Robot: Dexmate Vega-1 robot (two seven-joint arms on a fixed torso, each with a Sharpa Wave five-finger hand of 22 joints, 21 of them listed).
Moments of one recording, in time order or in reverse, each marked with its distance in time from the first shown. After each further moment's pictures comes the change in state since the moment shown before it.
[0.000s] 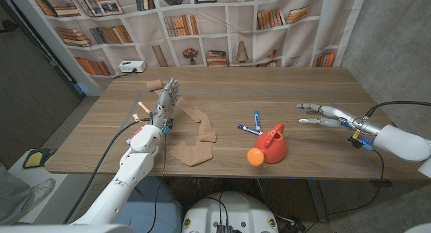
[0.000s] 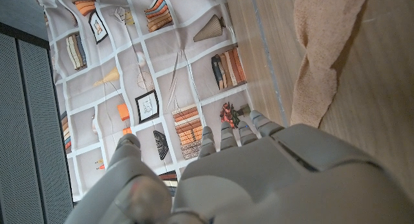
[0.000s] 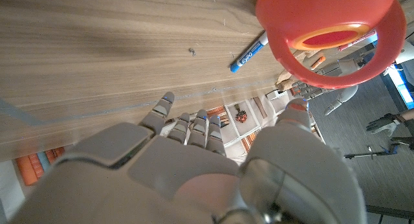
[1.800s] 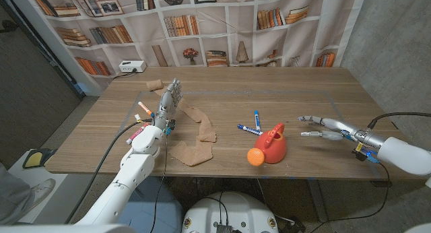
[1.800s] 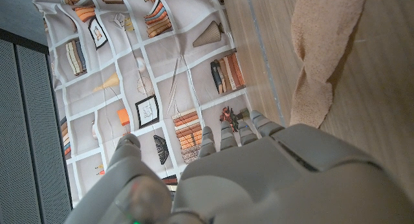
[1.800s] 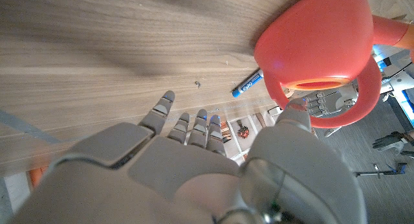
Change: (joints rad) left arm 0.030 0.008 0.007 -0.056 0.011 0.032 0.025; left_hand 0.000 0.000 0.000 0.000 0.000 0.000 0.000 0.000 0.000 0.002 0.002 0.000 0.000 0.000 0.000 0.000 0.000 0.000 0.000 0.000 0.000; right arm -0.113 0.008 0.045 -0.013 -0.063 -0.003 -0.018; right_hand 0.000 0.000 0.000 0.006 0.000 0.004 -0.004 -0.004 0.000 0.005 -0.005 0.000 0.000 0.000 0.000 0.000 0.000 0.013 -0.005 0.000 0.000
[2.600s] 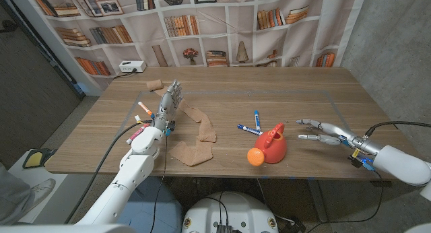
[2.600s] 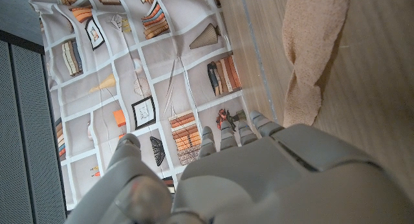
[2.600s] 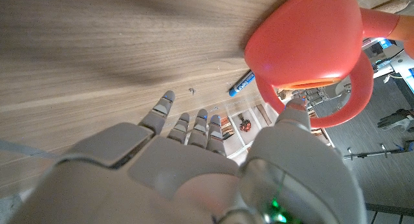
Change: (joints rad) left arm 0.003 0.004 -0.001 0.005 -0.008 0.011 -0.010; left_hand 0.000 0.000 0.000 0.000 0.000 0.000 0.000 0.000 0.000 0.000 0.000 0.000 0.000 0.000 0.000 0.000 0.000 0.000 0.000 0.000 0.000; right arm -0.008 0.057 -0.033 -0.008 0.028 0.003 -0.035; right_hand 0.005 -0.005 0.007 0.001 0.000 0.004 -0.004 0.000 0.000 0.006 -0.006 -0.004 0.005 0.000 0.000 0.000 0.000 0.004 0.004 0.000 0.000
